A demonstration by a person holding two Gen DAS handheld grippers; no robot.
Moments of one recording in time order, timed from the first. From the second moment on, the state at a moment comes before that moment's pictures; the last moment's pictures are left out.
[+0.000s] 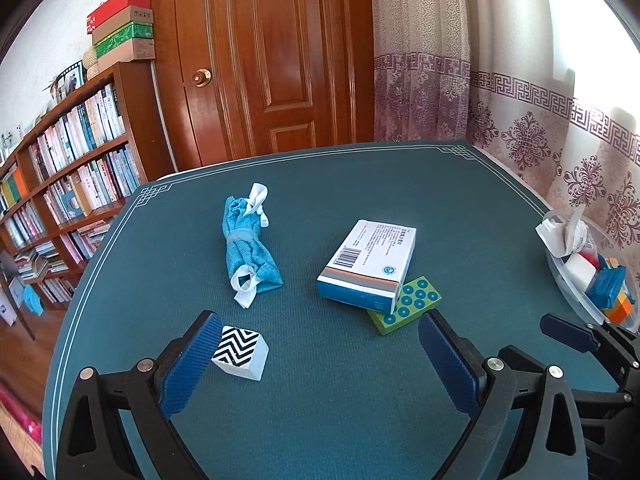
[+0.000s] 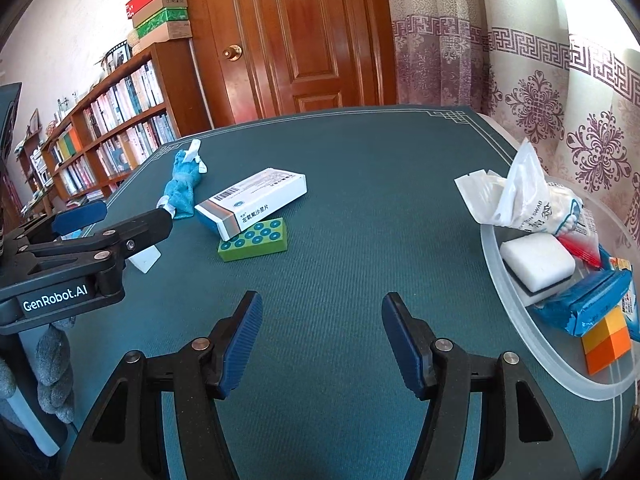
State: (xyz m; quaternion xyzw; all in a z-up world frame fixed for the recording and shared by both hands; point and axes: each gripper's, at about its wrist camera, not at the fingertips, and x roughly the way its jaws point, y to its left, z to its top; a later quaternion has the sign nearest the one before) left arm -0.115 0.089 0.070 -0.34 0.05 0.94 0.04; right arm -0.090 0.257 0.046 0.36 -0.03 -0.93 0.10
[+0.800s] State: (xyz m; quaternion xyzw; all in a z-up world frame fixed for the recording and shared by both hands) left arm -0.137 0.013 0.034 -0.38 -0.02 0.92 -0.03; right arm -0.171 0.183 0.026 0.40 0.02 -0.91 0.13
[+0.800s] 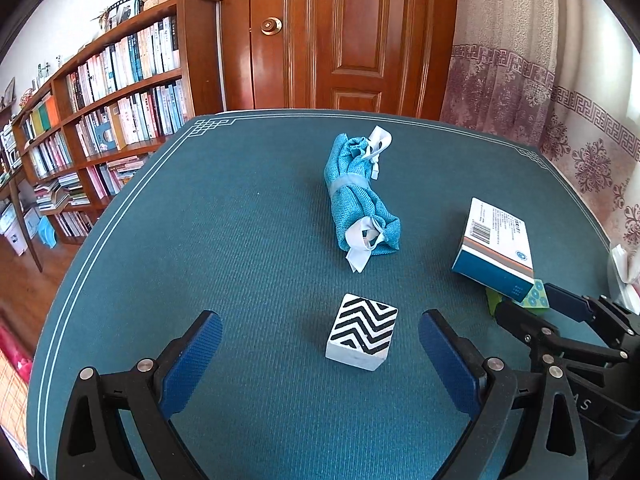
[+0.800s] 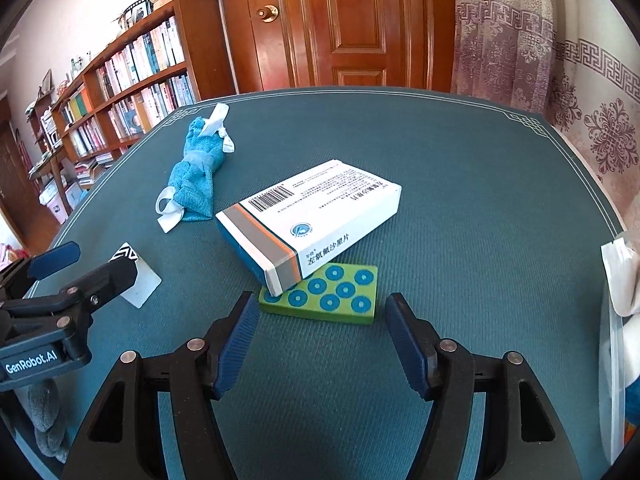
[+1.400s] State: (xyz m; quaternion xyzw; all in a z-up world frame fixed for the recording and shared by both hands) left arm -0.150 0.013 0.019 -0.41 -0.03 0.91 -0.01; right arm -0.158 0.188 0.024 0.40 0.02 -0.91 0.12
